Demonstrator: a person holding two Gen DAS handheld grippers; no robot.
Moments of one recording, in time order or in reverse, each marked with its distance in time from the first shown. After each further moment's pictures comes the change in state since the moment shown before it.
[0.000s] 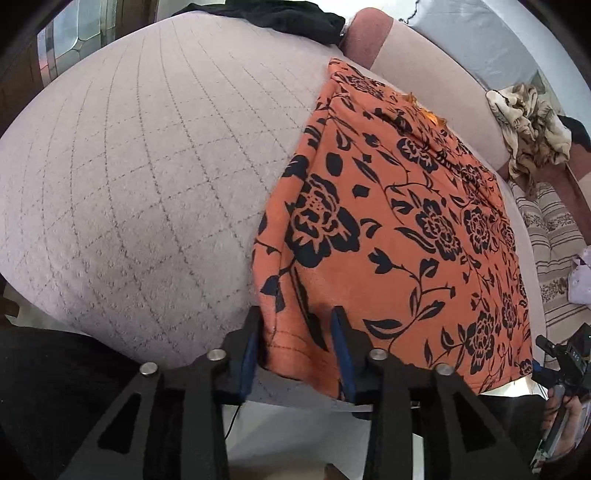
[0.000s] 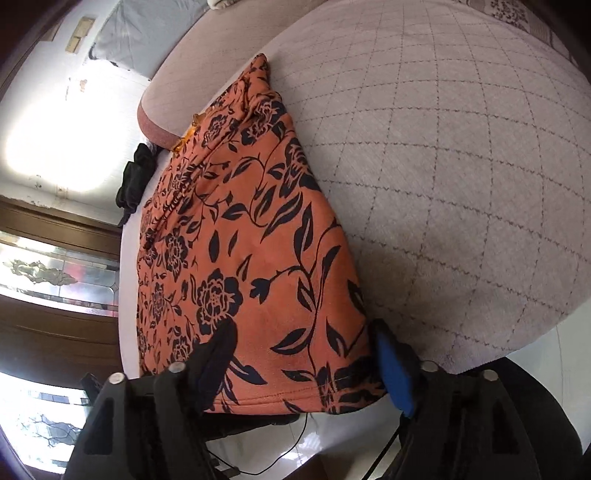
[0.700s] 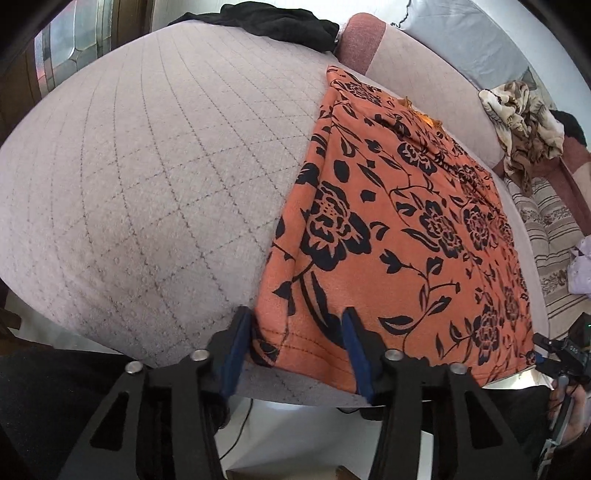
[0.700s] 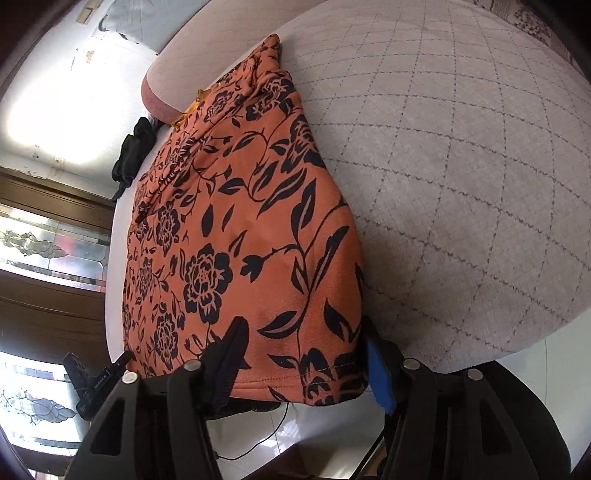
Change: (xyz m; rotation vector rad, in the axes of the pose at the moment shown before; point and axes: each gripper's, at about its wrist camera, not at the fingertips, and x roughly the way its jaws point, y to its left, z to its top) left arm -0.006 0.013 -0.003 0.023 -0.023 -0.027; right arm 0.007 0.001 -0.004 -0.066 0.052 -0.029
